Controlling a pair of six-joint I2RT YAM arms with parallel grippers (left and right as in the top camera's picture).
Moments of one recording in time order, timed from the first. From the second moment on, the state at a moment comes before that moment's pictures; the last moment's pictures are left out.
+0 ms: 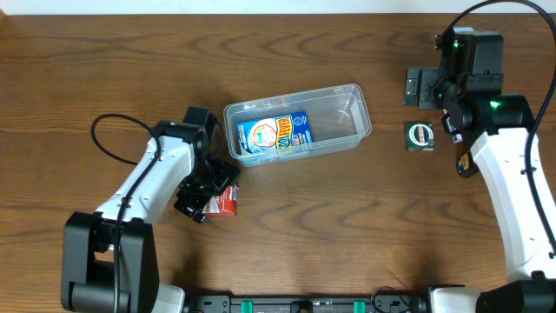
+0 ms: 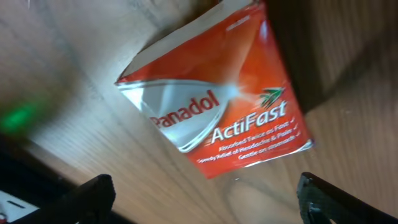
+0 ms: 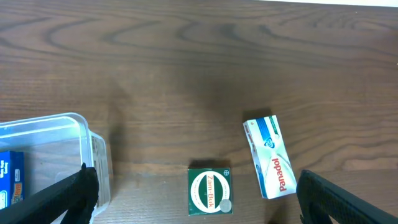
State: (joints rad) left arm -0.19 1.64 1.03 -1.11 0.19 -1.17; right arm 0.06 1.50 1.37 -0.69 0.13 0.04
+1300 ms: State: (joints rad) left arm -0.21 1.64 0.87 -0.88 0.02 -1.45; right arm 0.06 1.50 1.37 -0.69 0.13 0.04
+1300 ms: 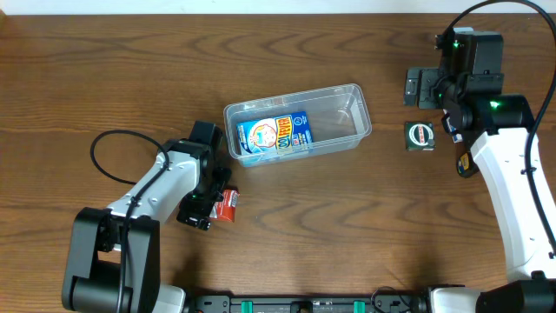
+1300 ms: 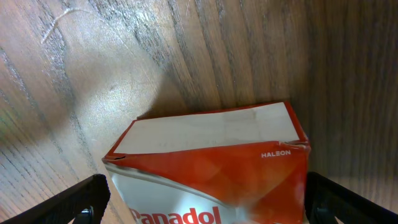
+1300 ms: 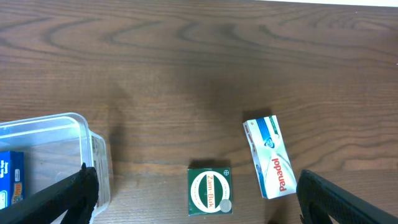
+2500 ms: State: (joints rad) left arm -0.19 1.62 0.87 -0.78 0.02 -1.10; right arm 0.06 1.50 1.37 -0.69 0.13 0.04
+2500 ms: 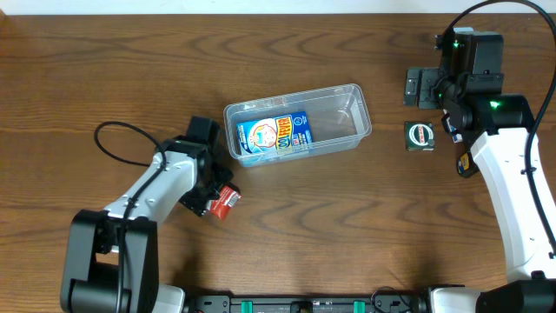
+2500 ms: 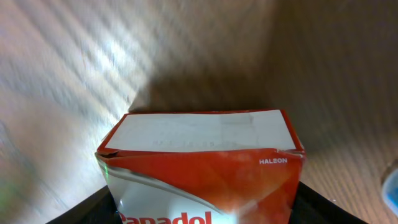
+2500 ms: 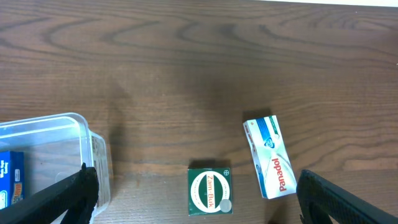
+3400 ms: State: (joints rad) left arm -0.11 1.31 1.14 -0.84 0.01 -0.57; right arm 0.06 1.50 1.37 -0.69 0.13 0.04
